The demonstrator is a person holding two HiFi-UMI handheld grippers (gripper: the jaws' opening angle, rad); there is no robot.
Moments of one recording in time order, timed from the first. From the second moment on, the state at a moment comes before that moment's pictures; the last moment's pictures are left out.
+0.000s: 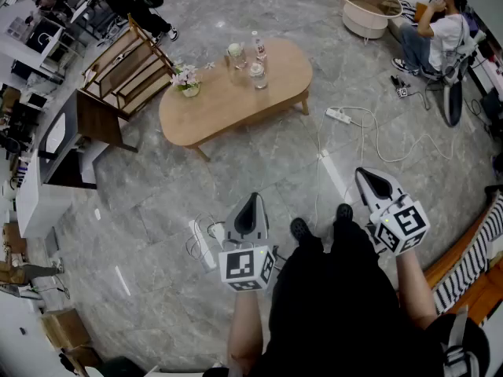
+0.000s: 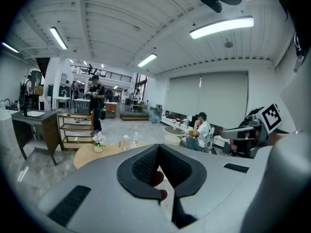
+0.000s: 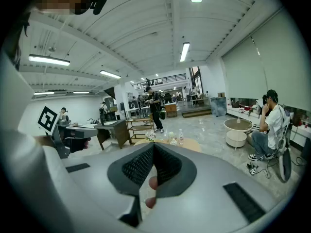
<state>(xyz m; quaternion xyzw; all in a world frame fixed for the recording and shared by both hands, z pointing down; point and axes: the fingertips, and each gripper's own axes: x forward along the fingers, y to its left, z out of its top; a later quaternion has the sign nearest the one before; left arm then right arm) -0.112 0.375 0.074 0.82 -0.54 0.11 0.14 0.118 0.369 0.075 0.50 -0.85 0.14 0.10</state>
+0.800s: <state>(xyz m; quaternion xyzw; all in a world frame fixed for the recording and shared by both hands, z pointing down) -0.112 0.366 0.080 0.83 -0.52 0.09 0.16 0.101 0.367 0.062 0.49 -0.85 0.15 0.08</state>
